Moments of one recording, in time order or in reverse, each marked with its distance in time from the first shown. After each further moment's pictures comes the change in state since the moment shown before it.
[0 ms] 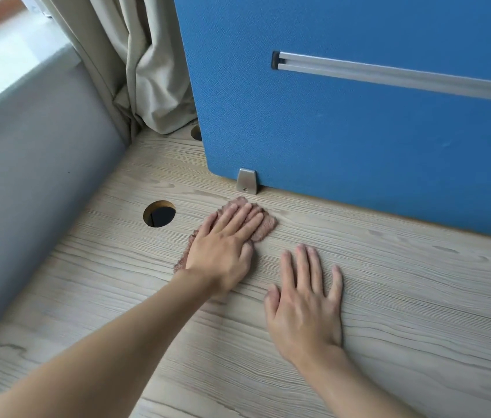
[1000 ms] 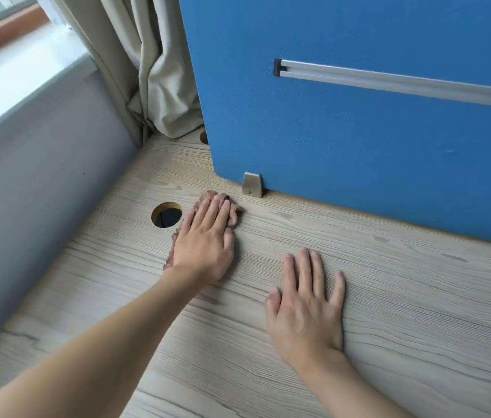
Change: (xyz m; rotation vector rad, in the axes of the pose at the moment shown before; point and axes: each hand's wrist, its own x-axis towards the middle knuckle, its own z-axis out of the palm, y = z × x) left_hand 0.000 -0.028 0.000 0.021 0.095 -0.212; right_hand 0.000 0.000 0.001 0.049 0.030 -0.024
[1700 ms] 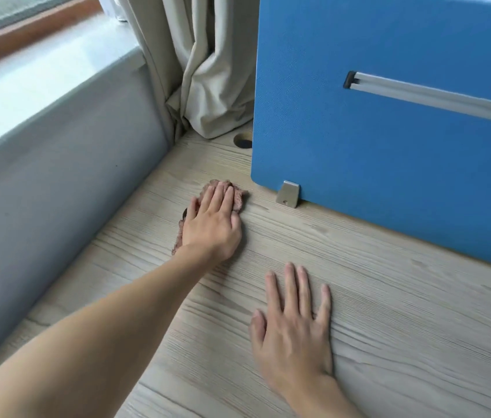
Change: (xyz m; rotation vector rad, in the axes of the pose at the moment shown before) left_hand 0.034 -0.044 -0.009 -0.022 -0.002 -0.144; right_hand -0.010 -0.054 0.008 -0.020 -0.039 -0.180
